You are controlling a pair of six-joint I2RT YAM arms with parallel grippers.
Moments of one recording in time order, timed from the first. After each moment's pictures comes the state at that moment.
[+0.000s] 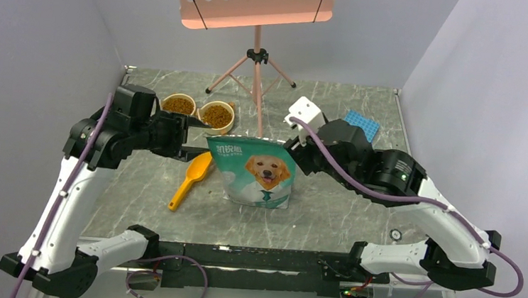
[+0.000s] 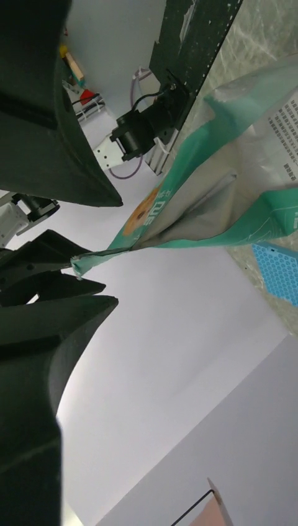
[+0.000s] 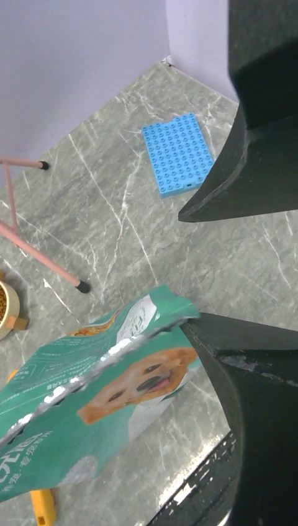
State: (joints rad) left arm -0.36 1.07 1.52 -1.23 0.33 -1.80; right arm 1.10 1.18 1.63 -1.02 0.47 -0.10
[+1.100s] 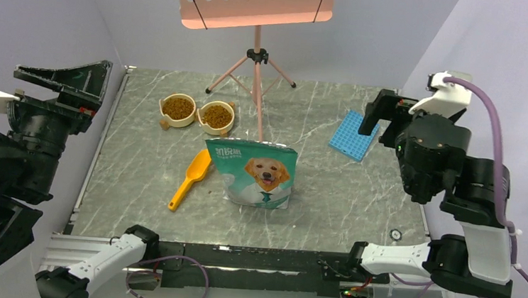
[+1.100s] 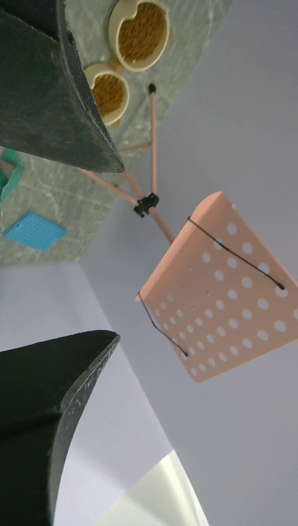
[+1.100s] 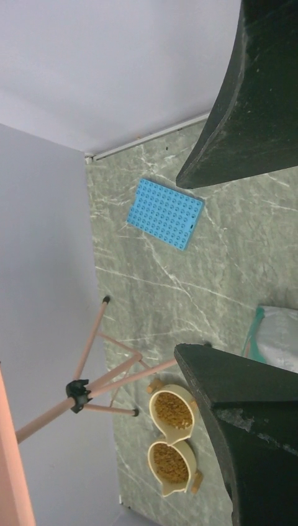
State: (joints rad) left arm -0.35 0.87 1.95 -0.91 -0.35 -0.91; right arm 1.10 1.14 2.07 -1.24 1.15 0.38
